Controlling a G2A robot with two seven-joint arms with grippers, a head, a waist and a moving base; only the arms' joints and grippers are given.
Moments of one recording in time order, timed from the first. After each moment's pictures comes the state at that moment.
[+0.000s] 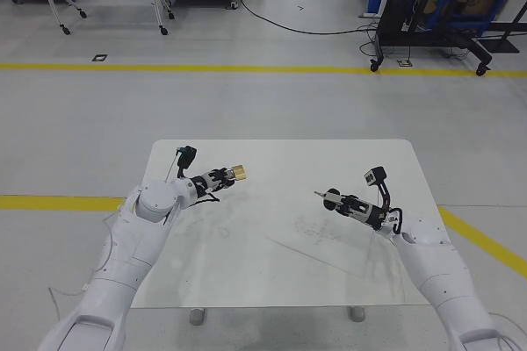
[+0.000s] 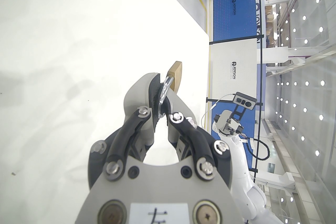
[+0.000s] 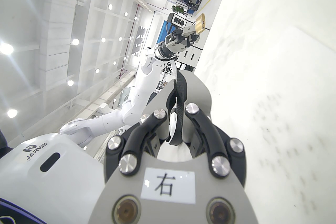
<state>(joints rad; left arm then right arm) 0.90 -1.28 -1.15 -1.04 0.10 0.04 -0.72 -1.11 -1.16 1.28 -0.90 0.49 -0.67 1.14</state>
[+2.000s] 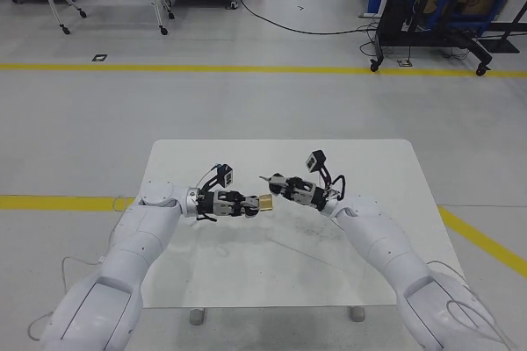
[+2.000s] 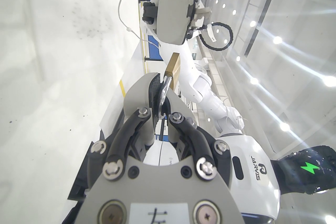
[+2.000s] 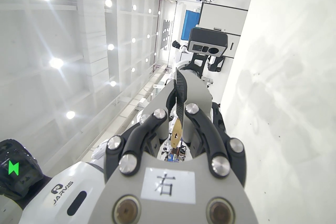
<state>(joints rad) 0.67 -1.39 -1.01 -0.49 -0.49 -0.31 -1.51 -0.77 -1.42 0.89 -0.49 0.79 -0.59 1.14</state>
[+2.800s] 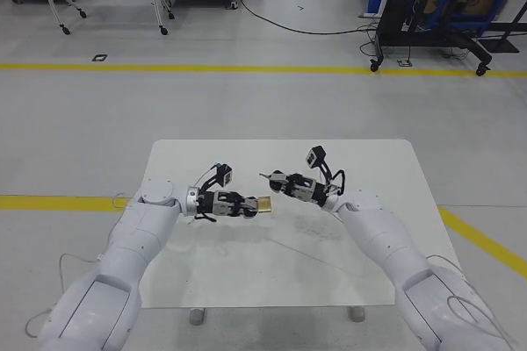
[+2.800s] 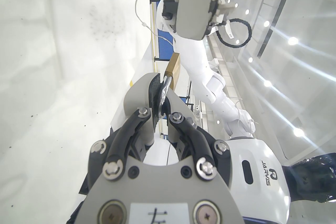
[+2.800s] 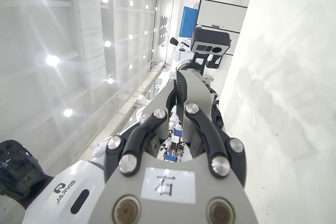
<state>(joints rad) 0.66 -1.38 -0.97 -0.50 -0.45 -0.34 -1.48 -0.73 -1.44 0.91 -0.45 0.72 -0.59 1.13</state>
